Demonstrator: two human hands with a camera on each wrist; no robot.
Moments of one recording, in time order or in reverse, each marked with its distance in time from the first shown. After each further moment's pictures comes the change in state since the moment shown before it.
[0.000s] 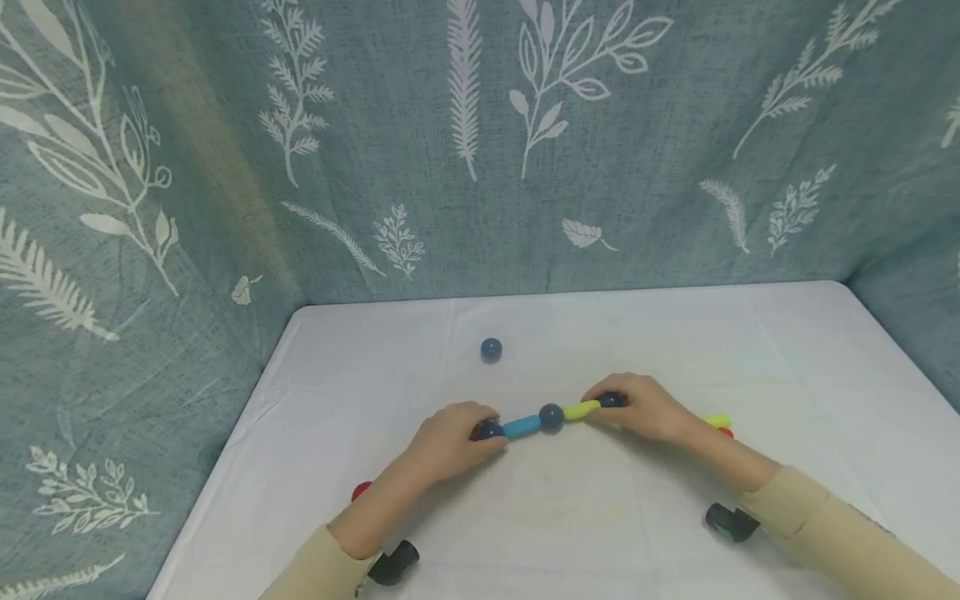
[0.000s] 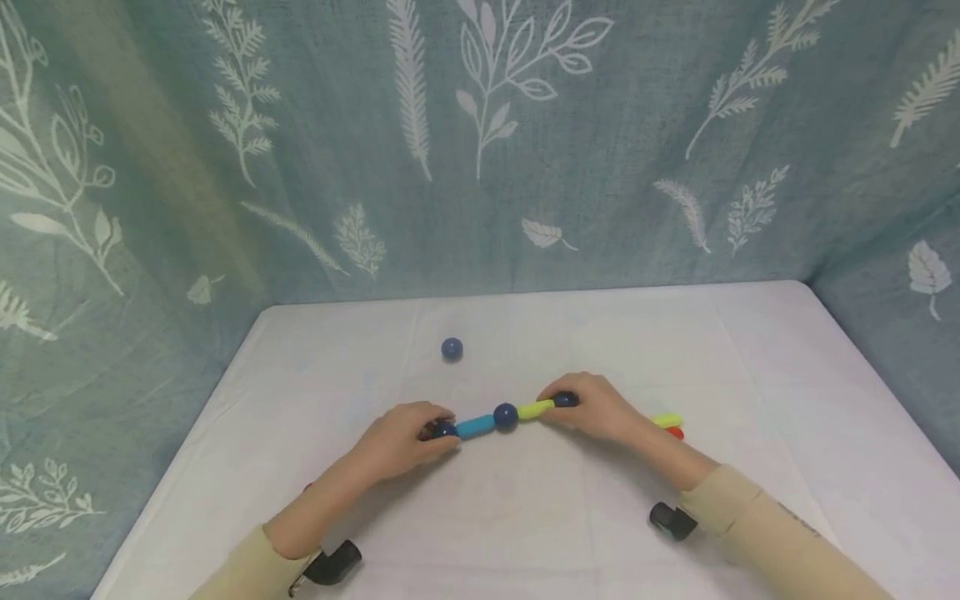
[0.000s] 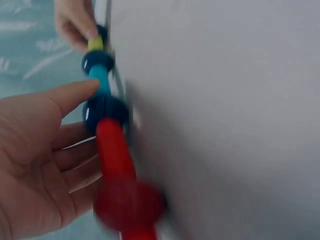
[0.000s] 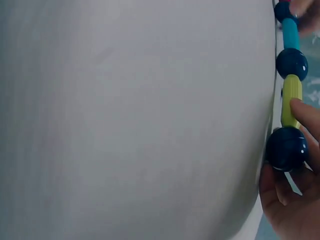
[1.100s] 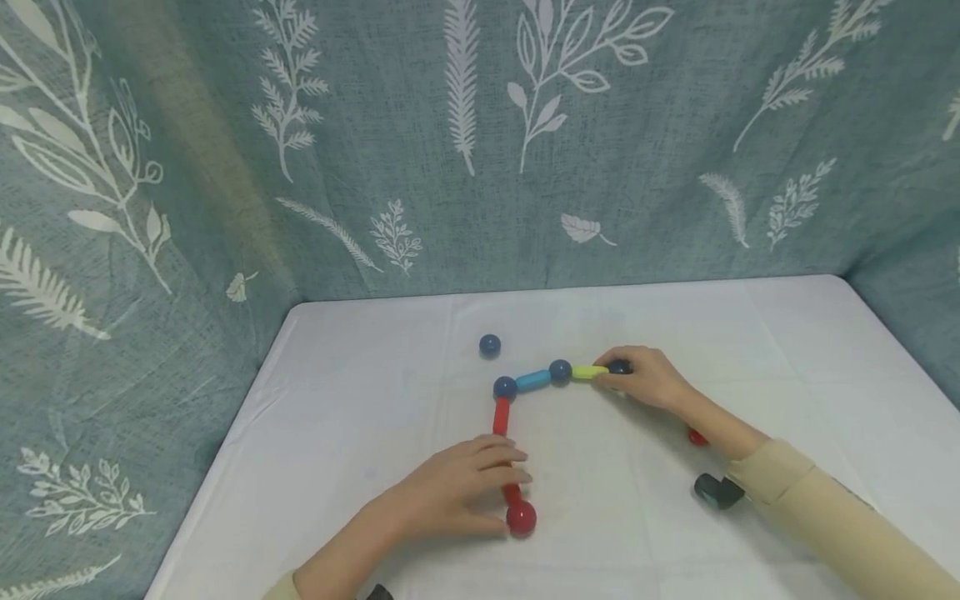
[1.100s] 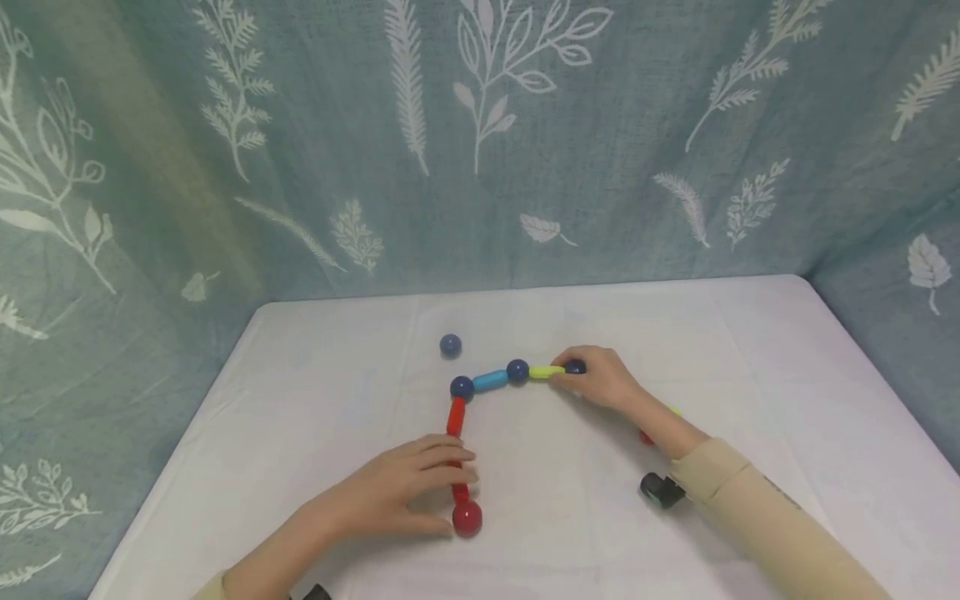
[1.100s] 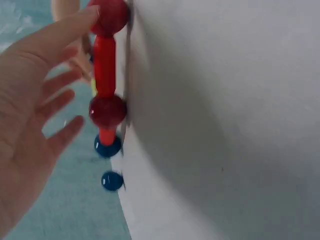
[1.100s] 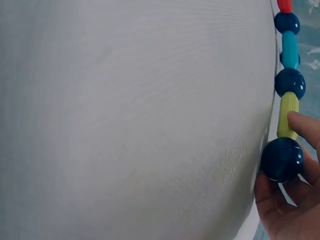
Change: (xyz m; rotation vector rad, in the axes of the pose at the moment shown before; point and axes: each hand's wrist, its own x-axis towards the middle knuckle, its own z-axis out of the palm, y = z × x) left_hand -0.042 0.003 0.005 0.167 -0.101 0.572; right_hand 0.023 0.012 -0.013 -0.062 0.108 0.145
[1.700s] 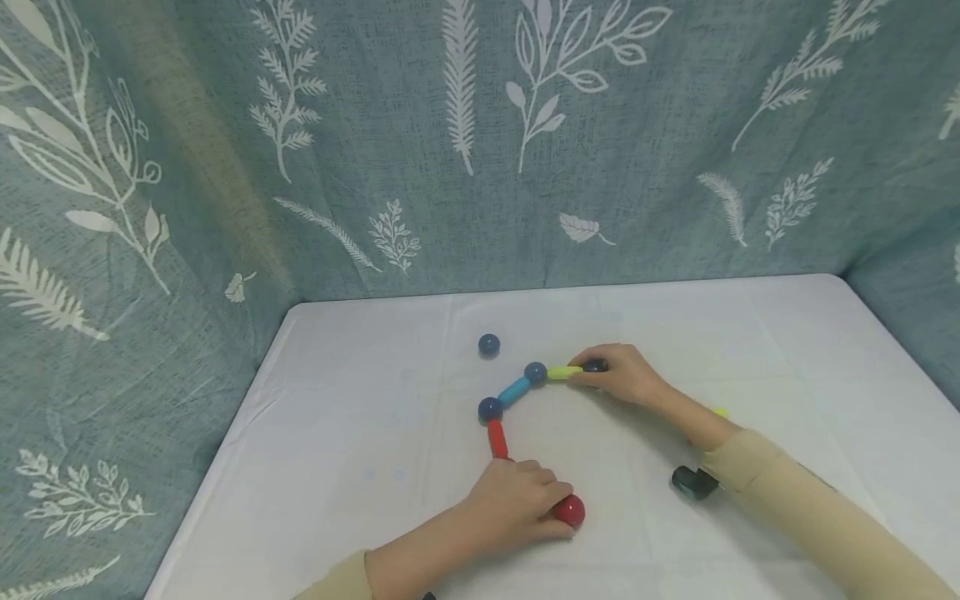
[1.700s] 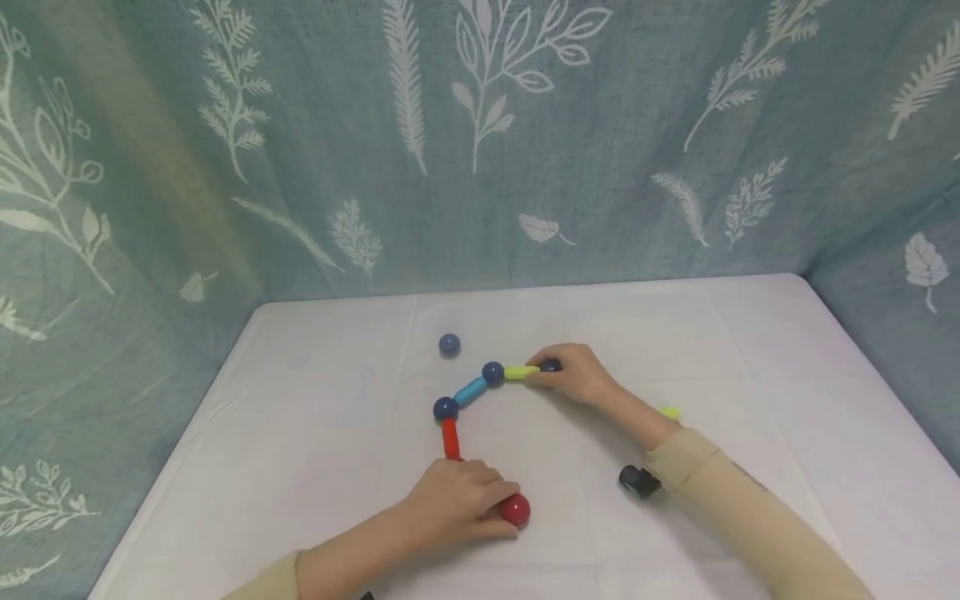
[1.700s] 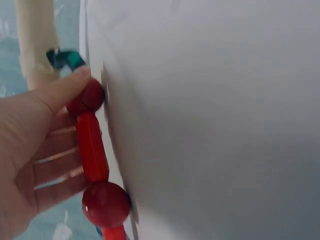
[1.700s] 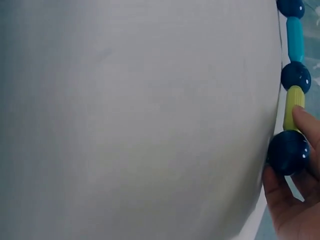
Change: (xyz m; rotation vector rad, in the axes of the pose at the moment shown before) left_hand 0.050 0.049 0.020 0.265 -0.068 -0.028; right_hand 0.015 -0.014 0.014 0.052 -0.017 -0.080
